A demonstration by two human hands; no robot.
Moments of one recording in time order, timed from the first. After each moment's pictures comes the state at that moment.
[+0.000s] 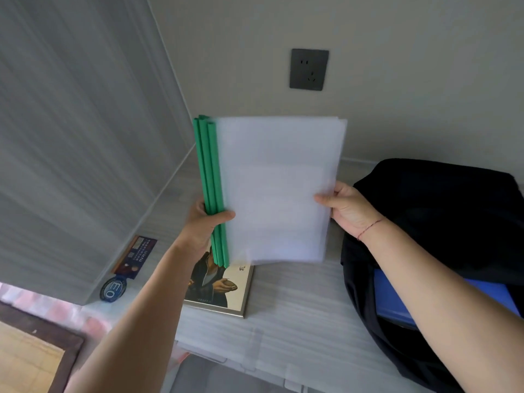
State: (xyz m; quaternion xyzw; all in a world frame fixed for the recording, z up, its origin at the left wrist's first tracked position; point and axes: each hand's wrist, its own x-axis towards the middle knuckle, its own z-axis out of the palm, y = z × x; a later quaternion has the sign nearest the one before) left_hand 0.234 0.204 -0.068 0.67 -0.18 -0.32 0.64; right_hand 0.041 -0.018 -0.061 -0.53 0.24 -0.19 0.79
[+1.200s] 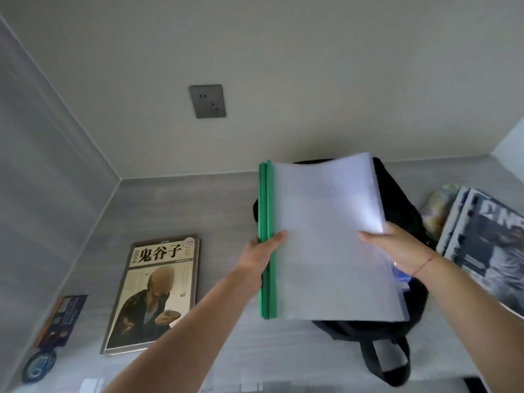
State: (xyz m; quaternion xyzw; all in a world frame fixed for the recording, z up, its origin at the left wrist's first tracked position) left_hand 0.032 0.100 -0.053 0.65 -0.13 -0.56 0.50; right_hand -0.210 -0.029 -0.043 -0.57 0.45 -0.21 0.65
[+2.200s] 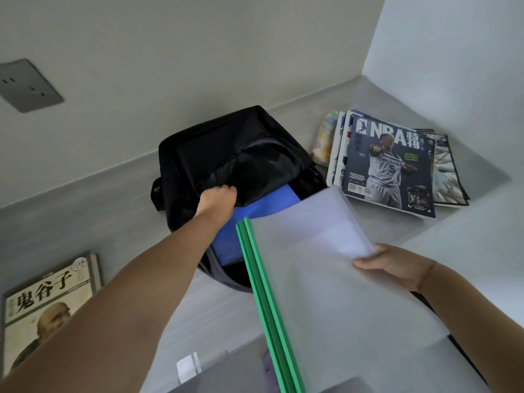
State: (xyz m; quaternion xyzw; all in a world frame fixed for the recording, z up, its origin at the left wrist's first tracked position) left_hand -0.044 -0.030 -0.110 0.65 -0.75 0.04 -0.12; right_hand -0.401 0.079 -0.103 -0.34 0.56 -0.17 0.74
